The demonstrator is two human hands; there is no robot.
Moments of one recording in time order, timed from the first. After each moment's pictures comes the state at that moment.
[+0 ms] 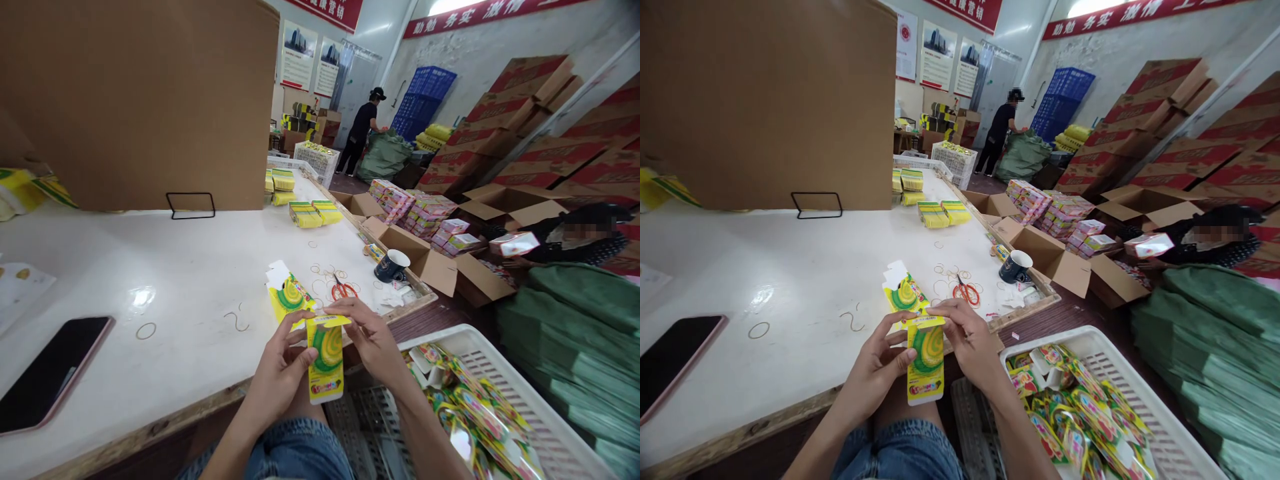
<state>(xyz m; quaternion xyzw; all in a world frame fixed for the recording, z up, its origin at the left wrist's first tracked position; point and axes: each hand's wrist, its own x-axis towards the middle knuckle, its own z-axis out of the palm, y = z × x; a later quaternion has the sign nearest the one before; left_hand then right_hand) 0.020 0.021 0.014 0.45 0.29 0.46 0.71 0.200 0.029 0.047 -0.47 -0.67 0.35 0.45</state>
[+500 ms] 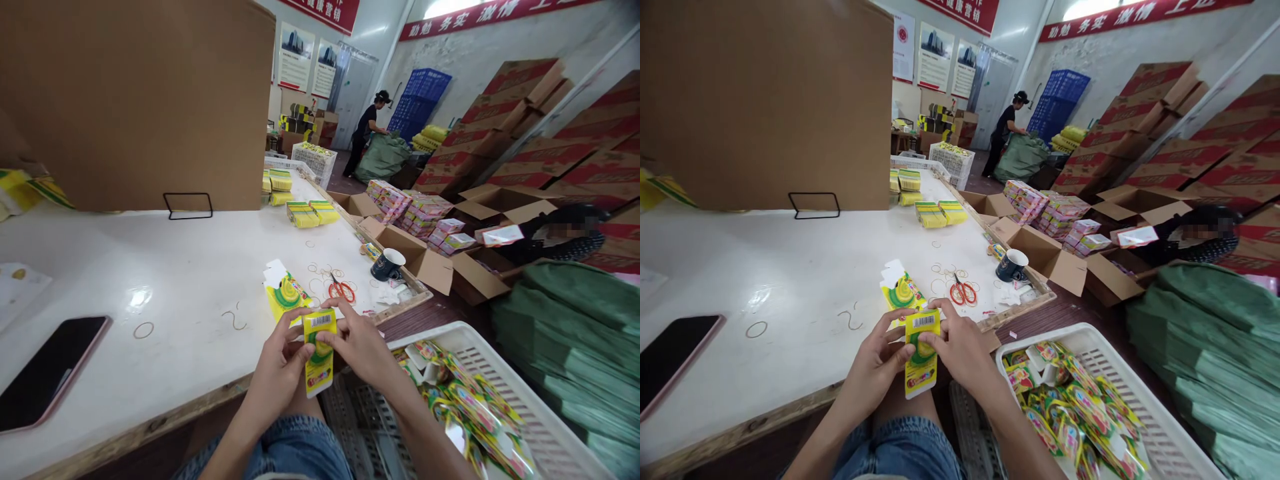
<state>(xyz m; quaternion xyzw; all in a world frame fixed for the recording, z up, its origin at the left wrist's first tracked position) 0.024 0.017 0.020 0.45 0.31 0.47 0.69 0.191 0.024 0.052 -0.60 -0.66 0.31 0.32</state>
